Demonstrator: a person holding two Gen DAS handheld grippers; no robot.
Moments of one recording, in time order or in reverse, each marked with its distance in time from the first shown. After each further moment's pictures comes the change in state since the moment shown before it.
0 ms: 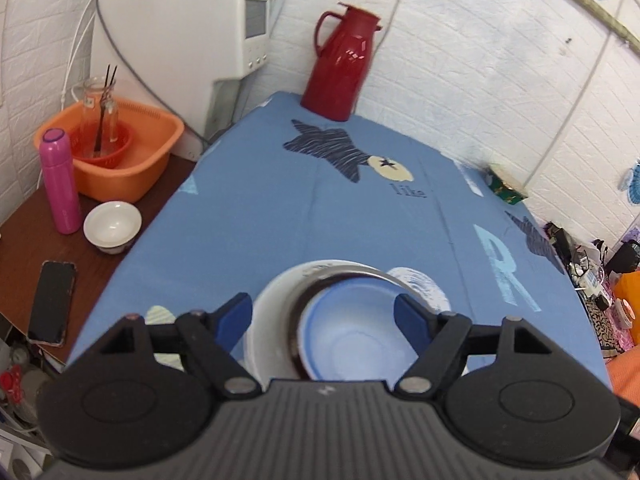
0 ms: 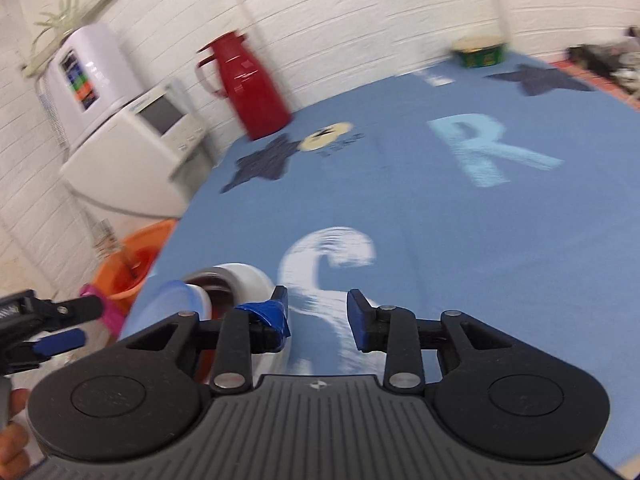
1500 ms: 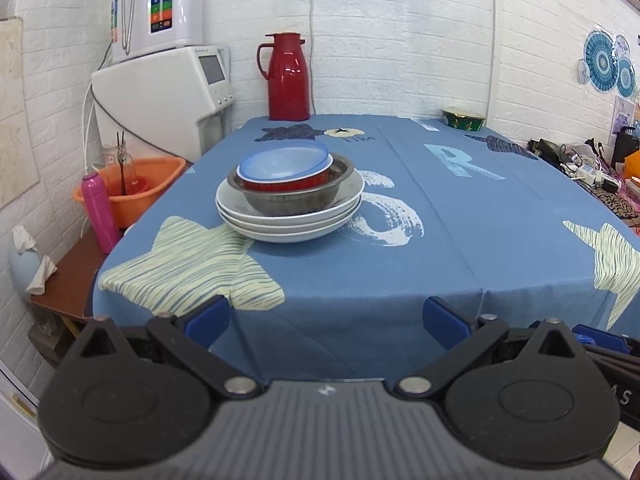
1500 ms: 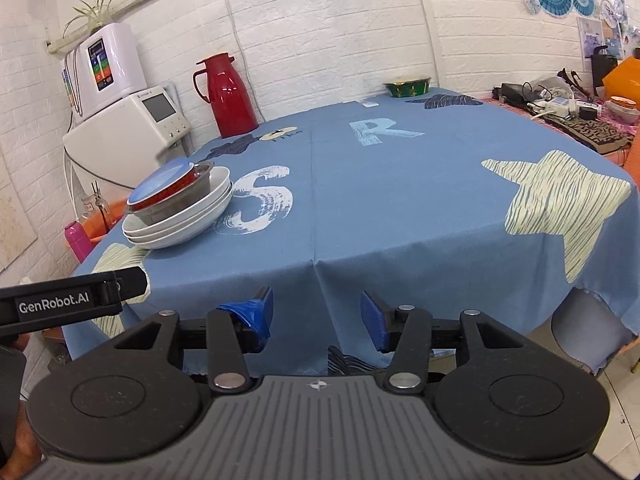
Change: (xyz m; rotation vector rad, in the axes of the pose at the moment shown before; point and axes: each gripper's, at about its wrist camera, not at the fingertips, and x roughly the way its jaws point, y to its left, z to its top) left arm -0.107 -0.077 -0.209 0.327 -0.125 0.122; right arm -0.147 -0.053 -0.156 -0.120 -0.134 -0.097
